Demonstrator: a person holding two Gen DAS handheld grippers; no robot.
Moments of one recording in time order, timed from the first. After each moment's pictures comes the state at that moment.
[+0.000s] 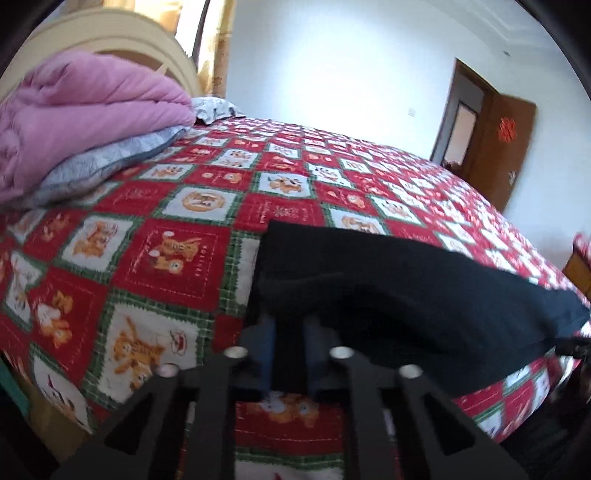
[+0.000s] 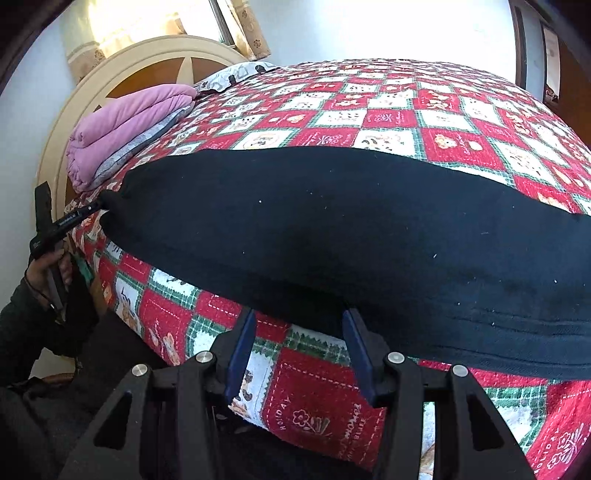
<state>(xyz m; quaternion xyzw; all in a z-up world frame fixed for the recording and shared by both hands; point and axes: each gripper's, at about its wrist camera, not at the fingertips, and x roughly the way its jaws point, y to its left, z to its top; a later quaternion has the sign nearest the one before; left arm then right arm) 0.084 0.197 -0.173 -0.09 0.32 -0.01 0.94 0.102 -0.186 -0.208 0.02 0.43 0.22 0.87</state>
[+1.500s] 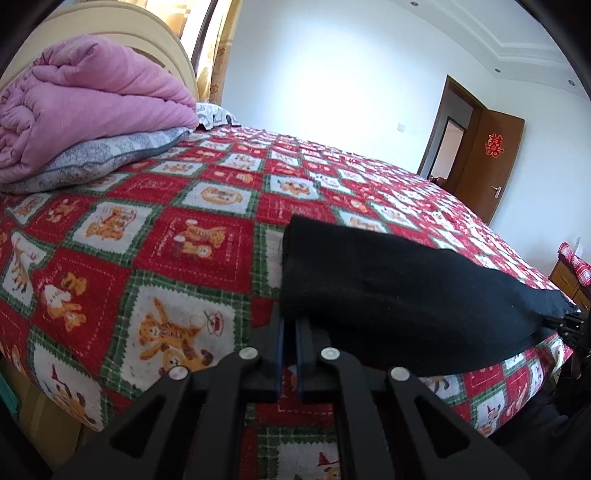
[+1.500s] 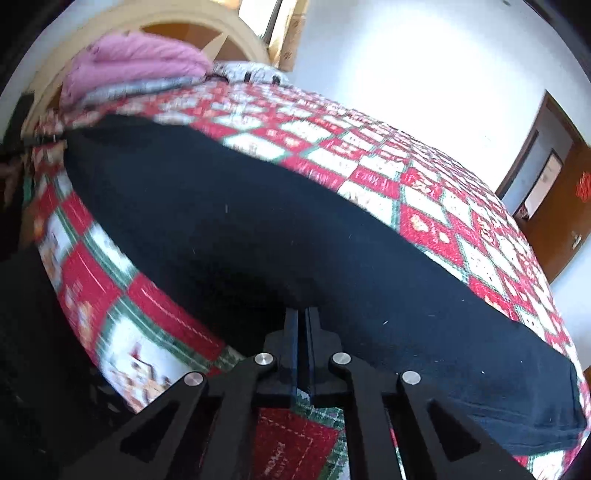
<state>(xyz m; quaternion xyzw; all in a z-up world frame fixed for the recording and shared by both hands) 0.061 0.231 -0.187 -0.13 0.29 -0.04 0.95 0.095 -0.164 -0.199 -0.19 0.32 0.15 0.91</state>
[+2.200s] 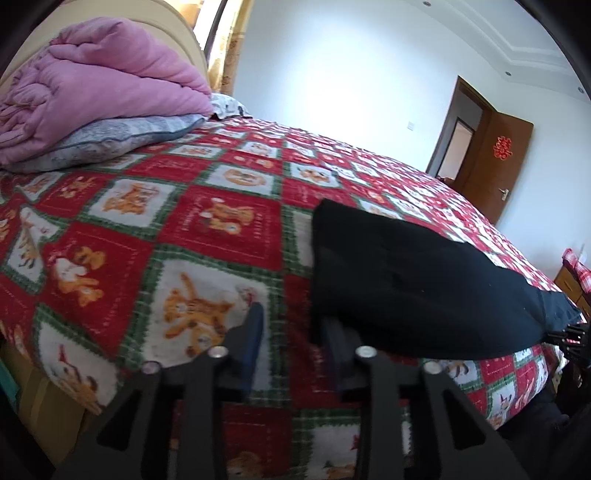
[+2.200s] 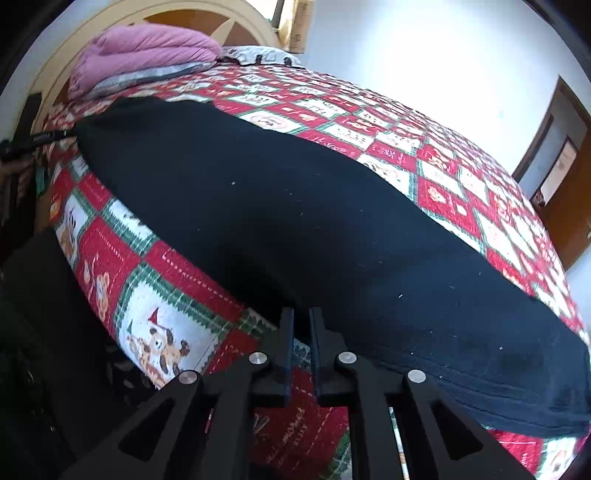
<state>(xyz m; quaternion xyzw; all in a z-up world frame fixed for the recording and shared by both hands) 0.053 0.251 -0.204 -0.14 0.30 -0.02 0.94 0.089 -0.160 -0.217 -0.20 0.37 0.17 0.89</state>
